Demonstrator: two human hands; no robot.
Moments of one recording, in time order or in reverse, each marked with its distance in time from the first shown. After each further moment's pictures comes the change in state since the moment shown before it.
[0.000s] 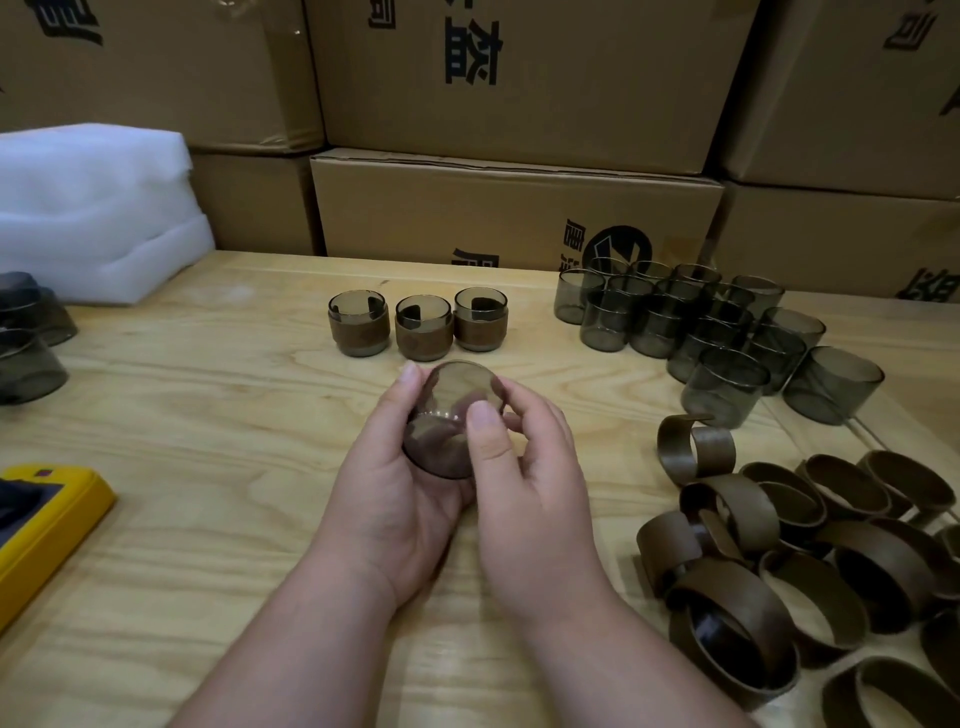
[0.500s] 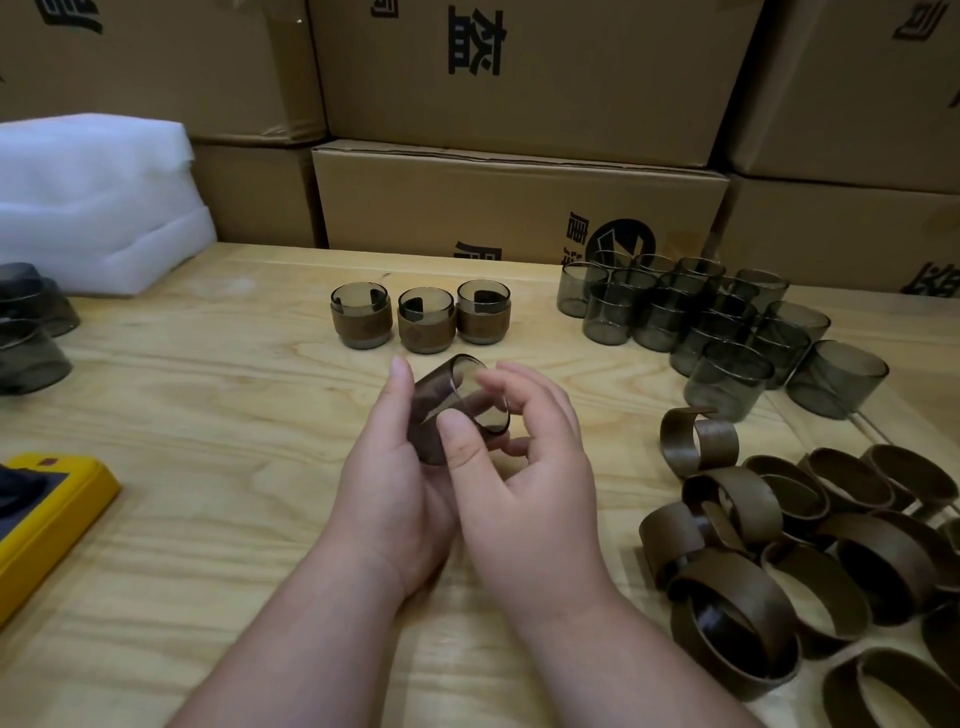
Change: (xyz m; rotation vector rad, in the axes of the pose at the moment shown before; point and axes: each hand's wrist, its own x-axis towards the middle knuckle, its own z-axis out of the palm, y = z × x) left_hand -0.001 -0.003 0.005 0.000 0.066 -0.034; right_hand -0.004 -0.003 0.000 -0.096 0.032 -0.149
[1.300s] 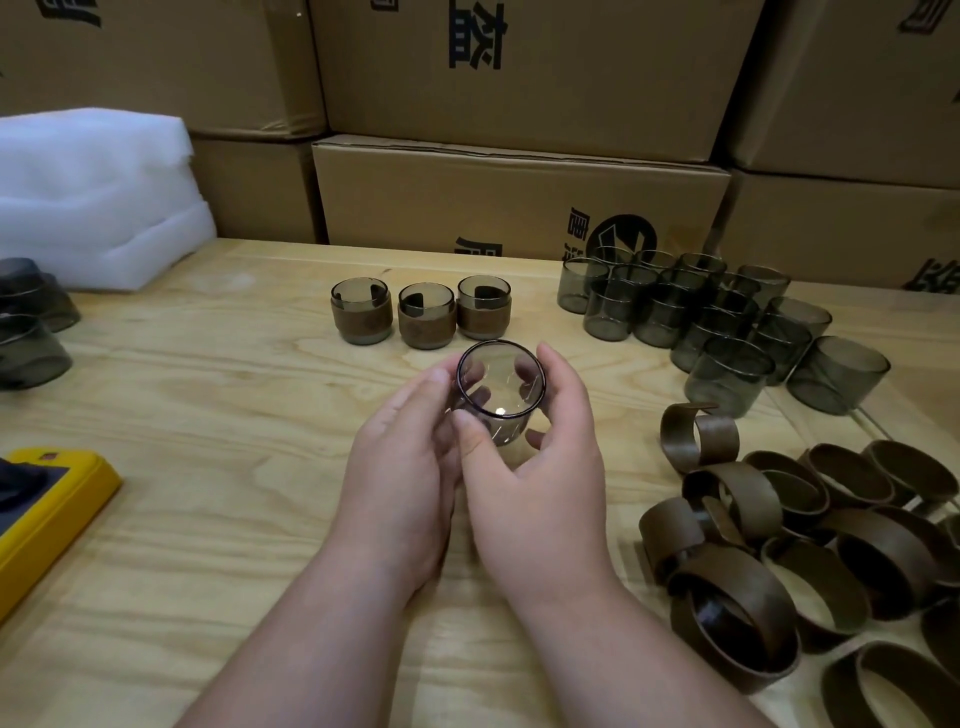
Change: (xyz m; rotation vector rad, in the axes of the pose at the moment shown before) left_hand 0.005 -0.008 -0.005 0.244 0.048 0.183; right_hand 0.004 0.007 -0.003 -0.103 0.057 0.120
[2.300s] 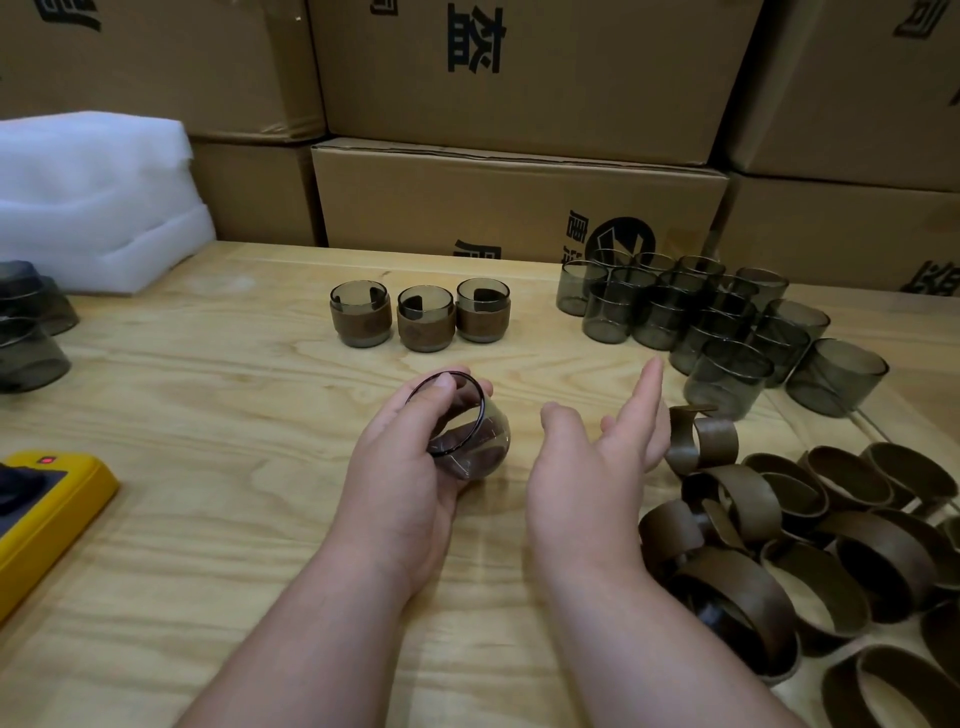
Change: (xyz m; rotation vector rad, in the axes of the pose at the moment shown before) left_hand -0.003 0.006 0.005 -0.042 0.012 -0.009; right_hand 0.014 -0.004 -0.012 0.188 0.212 0.305
